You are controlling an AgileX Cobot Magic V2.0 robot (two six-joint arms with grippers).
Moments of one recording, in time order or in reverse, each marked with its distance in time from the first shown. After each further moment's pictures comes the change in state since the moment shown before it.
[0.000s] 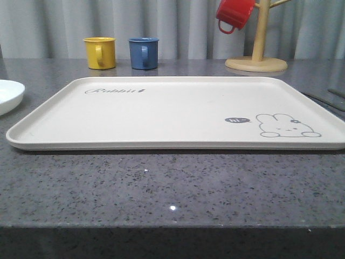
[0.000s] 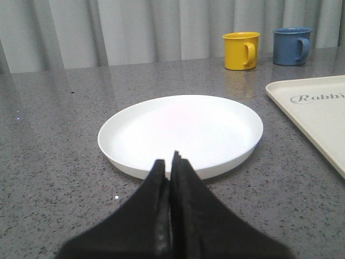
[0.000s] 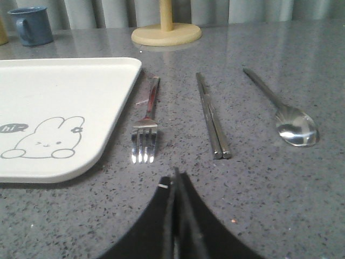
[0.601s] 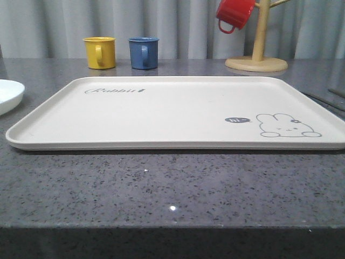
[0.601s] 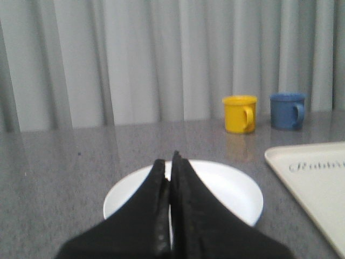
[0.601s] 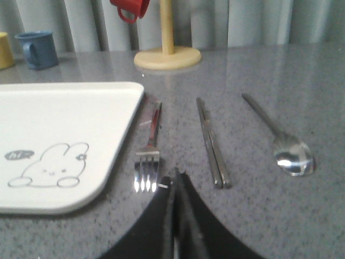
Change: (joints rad) left arm 0.000 0.000 -0.028 -0.012 -0.208 0.000; right arm 0.000 0.000 -0.036 0.000 -0.049 0.000
